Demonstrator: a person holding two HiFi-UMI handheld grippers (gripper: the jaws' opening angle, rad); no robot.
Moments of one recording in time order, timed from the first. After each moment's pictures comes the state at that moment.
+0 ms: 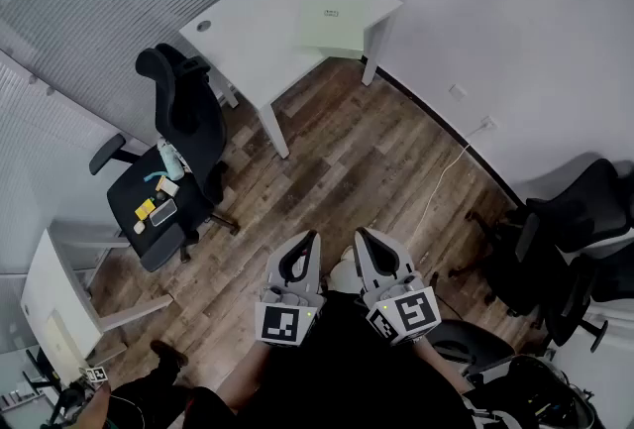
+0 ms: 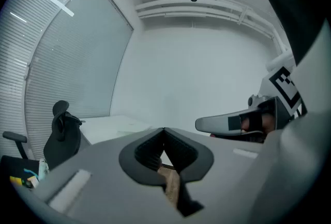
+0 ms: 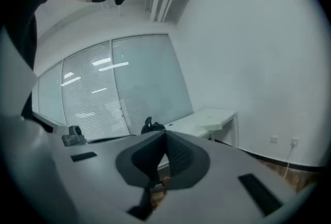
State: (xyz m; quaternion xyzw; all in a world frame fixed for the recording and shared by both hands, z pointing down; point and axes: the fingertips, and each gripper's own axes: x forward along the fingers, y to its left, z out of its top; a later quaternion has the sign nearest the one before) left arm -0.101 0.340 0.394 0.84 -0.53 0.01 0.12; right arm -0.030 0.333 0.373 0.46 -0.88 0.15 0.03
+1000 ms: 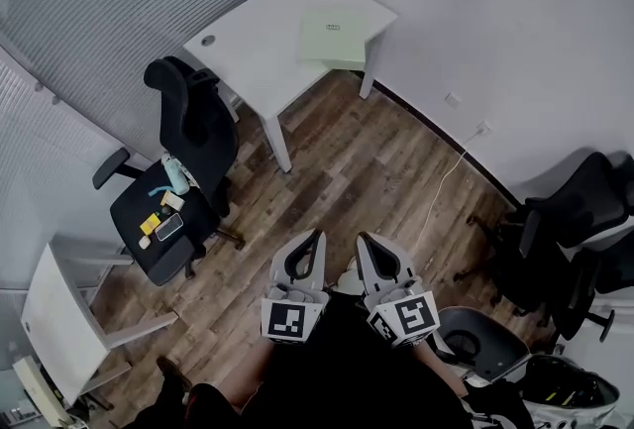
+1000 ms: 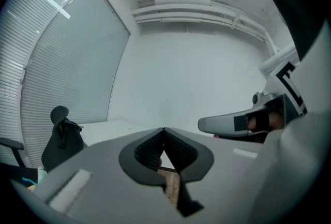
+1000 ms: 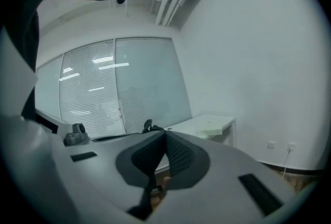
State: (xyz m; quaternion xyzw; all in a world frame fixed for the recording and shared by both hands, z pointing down) left arm -0.137 0.347 0.388 0.86 -0.51 0.00 0.10; right arm -0.070 0.355 0.369 0.48 -0.87 0.12 0.03
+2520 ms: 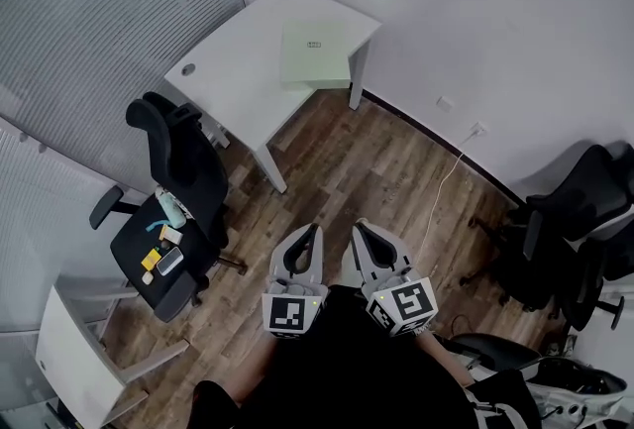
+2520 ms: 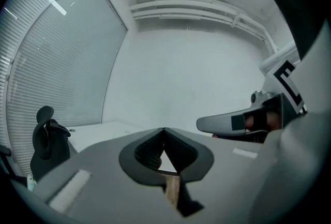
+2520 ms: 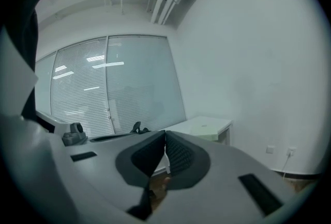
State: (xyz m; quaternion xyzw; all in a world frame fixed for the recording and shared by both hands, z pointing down) left arm -0.124 0.259 0.396 0.87 -0.49 0.00 0.08; right arm -0.057 0.265 0.378 0.51 -0.85 0.12 0.02
